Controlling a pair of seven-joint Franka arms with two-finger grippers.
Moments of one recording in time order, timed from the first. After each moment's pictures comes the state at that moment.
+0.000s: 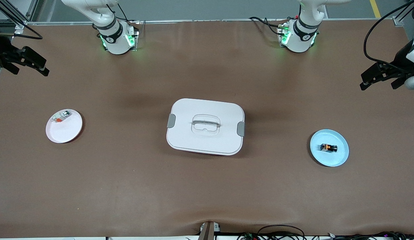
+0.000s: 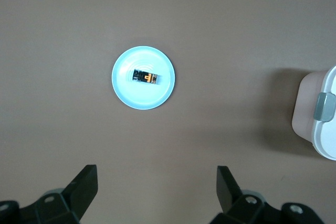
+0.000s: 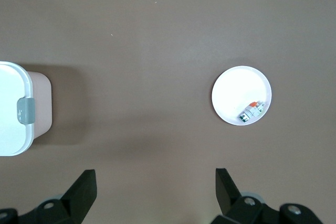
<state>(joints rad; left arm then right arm) -0.03 -0.06 -0.02 -1.62 0.01 1.63 -0.07 0.00 -0.14 0.01 -1.63 0.01 1.52 0.10</state>
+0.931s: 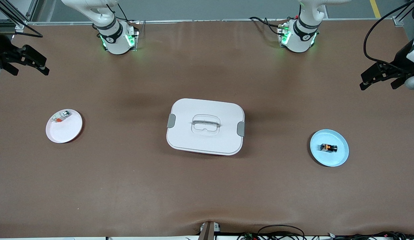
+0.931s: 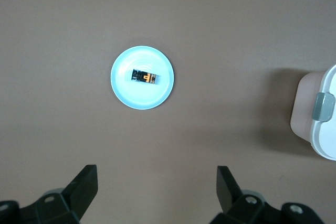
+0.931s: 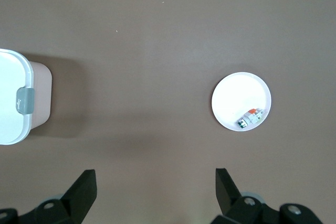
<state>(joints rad) -0.03 -0.06 -0.02 -1.62 0.00 1.63 -0.07 0.00 -0.14 0.01 -1.63 0.01 1.52 0.03</state>
